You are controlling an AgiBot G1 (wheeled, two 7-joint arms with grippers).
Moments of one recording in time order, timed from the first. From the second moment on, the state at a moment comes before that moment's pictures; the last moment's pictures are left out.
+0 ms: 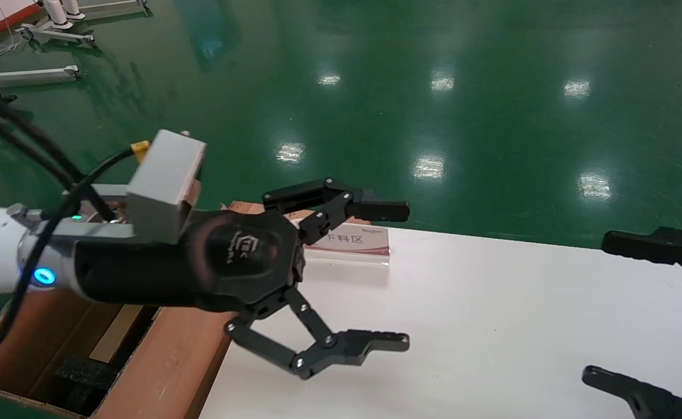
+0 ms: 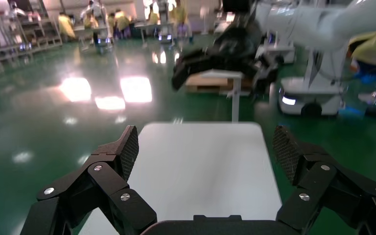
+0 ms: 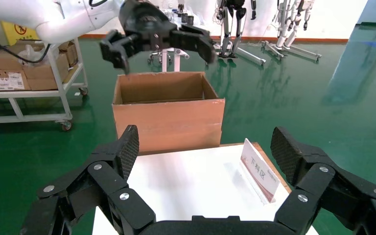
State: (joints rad) left arm -1.07 0.61 0.27 -1.28 0.73 1.50 -0.19; right arm 1.08 -0.60 -0.30 1.28 -0.72 -1.49 0.18
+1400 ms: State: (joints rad) left arm -1.07 0.61 0.28 -1.28 0.73 1.50 -0.19; right arm 1.08 -0.60 -0.30 1.28 -0.72 -1.49 0.18
